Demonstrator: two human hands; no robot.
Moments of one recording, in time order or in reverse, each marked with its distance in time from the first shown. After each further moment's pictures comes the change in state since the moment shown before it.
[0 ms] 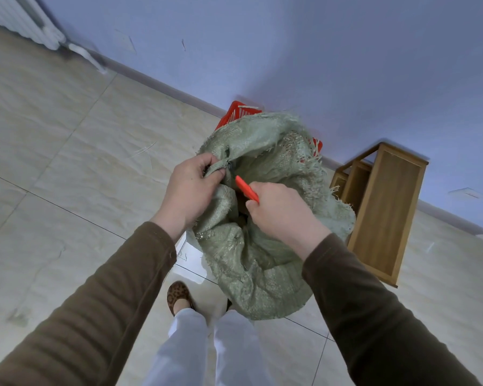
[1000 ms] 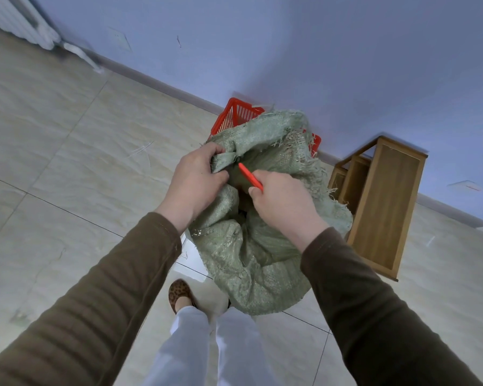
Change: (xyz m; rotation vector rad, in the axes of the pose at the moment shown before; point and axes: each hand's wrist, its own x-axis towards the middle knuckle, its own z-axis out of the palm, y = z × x) left_hand 0.003 0.018 0.005 0.212 -0.003 0.042; right_hand -0.001 0.001 -0.006 -0.022 0.104 0.045
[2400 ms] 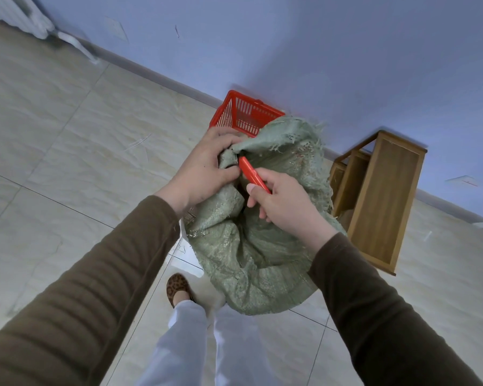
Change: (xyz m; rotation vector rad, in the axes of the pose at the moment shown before) left_hand 0.005 0.000 0.003 -0.190 -0.191 0.245; right_hand -0.003 0.030 0.028 0.544 -0.014 -0.066
